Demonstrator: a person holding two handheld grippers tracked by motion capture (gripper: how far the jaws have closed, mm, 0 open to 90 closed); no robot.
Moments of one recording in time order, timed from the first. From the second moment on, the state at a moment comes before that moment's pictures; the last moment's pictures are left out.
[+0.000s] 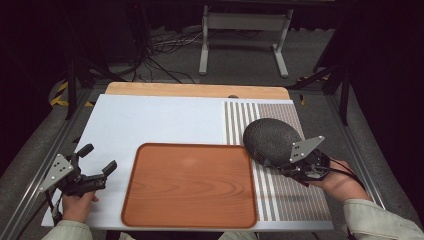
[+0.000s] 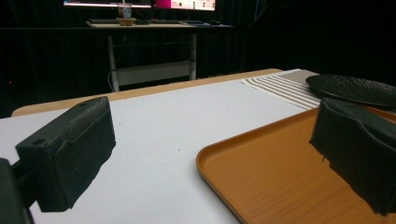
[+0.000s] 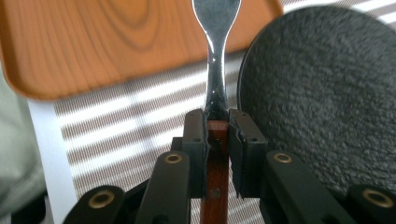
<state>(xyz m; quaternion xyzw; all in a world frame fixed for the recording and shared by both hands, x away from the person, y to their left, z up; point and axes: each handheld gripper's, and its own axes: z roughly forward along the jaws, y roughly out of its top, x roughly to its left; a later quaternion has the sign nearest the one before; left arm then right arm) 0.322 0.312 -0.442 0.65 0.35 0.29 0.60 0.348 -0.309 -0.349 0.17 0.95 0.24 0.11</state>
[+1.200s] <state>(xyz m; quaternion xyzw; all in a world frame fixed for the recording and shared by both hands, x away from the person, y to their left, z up) 0.322 0.312 -0.442 0.65 0.35 0.30 0.60 0.332 -0.257 -0.332 0.31 0.87 0.35 0.17</state>
